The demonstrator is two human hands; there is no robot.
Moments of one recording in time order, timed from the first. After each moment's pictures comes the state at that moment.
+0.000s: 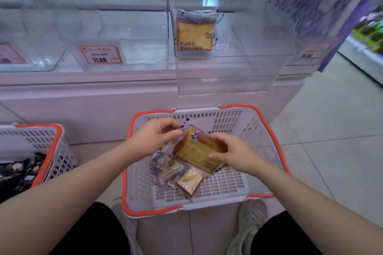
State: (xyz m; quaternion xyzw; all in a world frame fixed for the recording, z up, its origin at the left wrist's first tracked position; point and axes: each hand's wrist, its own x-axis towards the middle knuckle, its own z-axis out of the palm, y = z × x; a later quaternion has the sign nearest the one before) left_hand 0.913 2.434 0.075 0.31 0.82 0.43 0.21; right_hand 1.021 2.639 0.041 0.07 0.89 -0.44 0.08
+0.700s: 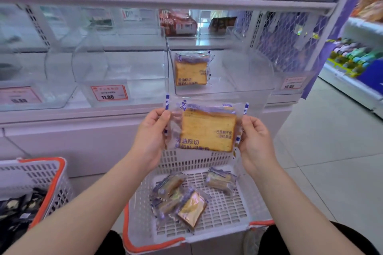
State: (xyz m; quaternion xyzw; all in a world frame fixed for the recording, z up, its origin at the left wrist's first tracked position) left_hand 0.911 2.458 0.138 0.08 0.57 0.80 0.17; right_hand 1.003 2.627 0.132 0.27 0.51 -0.76 -0.30
